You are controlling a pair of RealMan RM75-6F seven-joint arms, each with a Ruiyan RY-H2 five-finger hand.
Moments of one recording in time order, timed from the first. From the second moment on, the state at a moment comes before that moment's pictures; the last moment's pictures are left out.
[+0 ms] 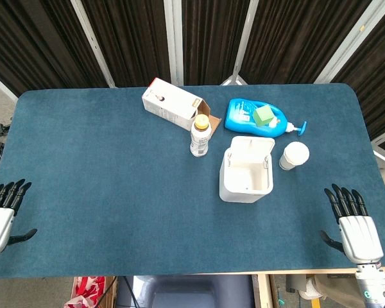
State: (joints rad) left arm -0.10 -1.09 0.00 -1.66 1.50 1.43 0.12; right arm 0.07 -1.16 0.03 -1.63 -1.57 1.50 -0.14
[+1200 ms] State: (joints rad) left arm -0.10 -1.08 0.00 -1.66 1.50 1.43 0.09; right arm 0.23 -1.00 0.25 -1.96 -1.24 1.30 -0.11
